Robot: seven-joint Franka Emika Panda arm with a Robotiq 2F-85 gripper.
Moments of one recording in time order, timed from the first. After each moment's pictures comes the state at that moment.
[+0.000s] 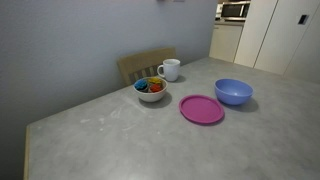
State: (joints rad) arm -0.03 -0.73 -0.14 -2.49 -0.02 1.83 -0.07
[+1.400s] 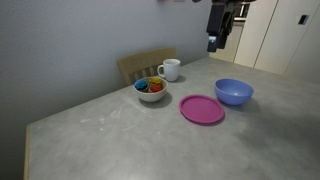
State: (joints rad) arm 0.13 0.13 0.02 -2.01 0.13 2.15 -0.18
